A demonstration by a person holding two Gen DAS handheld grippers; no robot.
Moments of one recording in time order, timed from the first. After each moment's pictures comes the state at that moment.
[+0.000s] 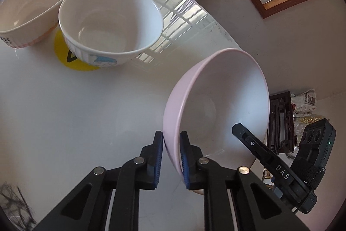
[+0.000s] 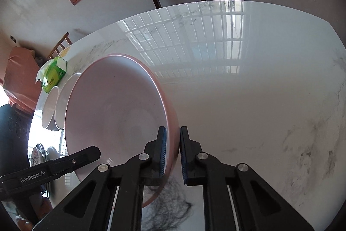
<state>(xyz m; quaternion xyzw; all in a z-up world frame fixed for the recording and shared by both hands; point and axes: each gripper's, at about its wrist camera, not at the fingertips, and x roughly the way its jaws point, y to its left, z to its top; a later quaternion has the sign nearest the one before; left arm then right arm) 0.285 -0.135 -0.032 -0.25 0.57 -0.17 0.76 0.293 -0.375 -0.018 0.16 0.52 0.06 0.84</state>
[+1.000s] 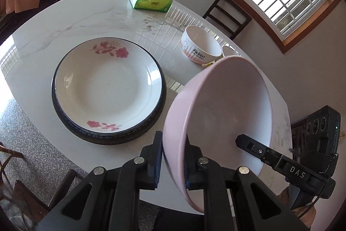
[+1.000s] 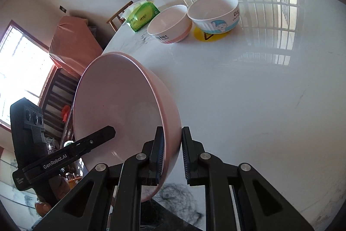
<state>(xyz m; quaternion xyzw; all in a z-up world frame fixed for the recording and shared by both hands) 0.086 0.108 0.023 -0.23 0.49 -0.03 0.84 0.151 -0.157 0.009 0.16 0.53 0.25 0.79</state>
